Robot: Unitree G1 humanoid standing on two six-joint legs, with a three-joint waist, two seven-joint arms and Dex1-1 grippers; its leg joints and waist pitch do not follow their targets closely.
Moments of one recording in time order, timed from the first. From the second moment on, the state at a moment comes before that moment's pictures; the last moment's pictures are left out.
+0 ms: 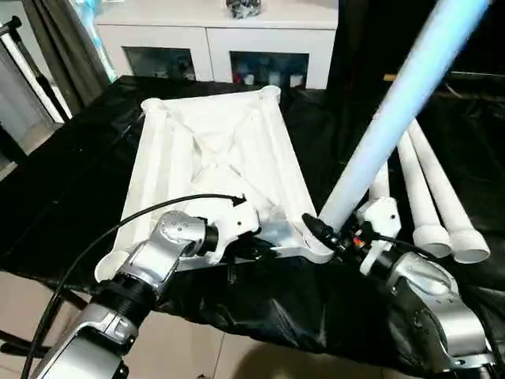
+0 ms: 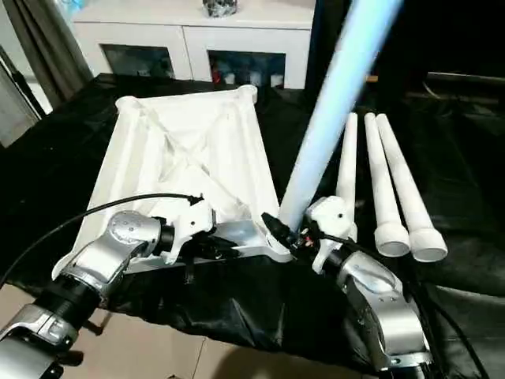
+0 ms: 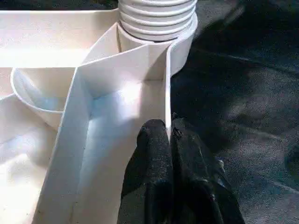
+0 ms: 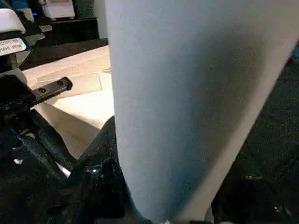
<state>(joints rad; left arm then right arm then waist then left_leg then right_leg) -0.54 0.32 -0.39 0.50 -0.02 0.09 -1.10 -0.10 -0.33 0.09 -0.01 0.25 0.15 0.63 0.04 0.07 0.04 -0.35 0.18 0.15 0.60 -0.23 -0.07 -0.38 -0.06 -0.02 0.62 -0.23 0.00</state>
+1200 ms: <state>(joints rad) -0.54 0.45 -0.39 0.42 -0.01 0.12 -1.22 -0.31 -0.34 0.17 0.24 0.27 0.10 0.96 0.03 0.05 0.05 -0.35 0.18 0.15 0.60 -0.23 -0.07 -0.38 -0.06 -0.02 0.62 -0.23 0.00</state>
